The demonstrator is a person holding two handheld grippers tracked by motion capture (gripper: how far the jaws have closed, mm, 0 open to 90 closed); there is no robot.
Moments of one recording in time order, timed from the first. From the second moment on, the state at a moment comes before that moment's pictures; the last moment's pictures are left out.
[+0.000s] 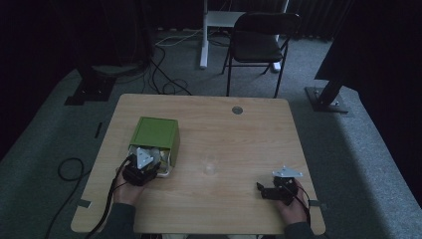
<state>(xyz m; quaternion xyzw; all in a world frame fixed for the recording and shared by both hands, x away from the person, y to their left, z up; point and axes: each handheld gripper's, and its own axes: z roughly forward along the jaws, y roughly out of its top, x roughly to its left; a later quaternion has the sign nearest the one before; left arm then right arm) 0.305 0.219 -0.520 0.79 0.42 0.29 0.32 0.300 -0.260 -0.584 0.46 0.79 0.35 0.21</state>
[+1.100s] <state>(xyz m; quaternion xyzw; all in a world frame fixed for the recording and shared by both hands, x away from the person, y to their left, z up) 0.282 0.230 -0.480 0.79 0.41 0.30 0.36 0.300 -0.260 -0.584 0.46 0.79 0.35 0.21</state>
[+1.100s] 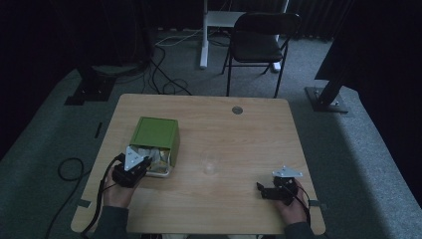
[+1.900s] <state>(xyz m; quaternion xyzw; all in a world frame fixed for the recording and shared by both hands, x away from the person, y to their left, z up) 0.273 0.222 -0.449 0.79 0.38 0.31 0.37 0.300 -0.260 -0.584 0.46 0.79 0.35 0.21</state>
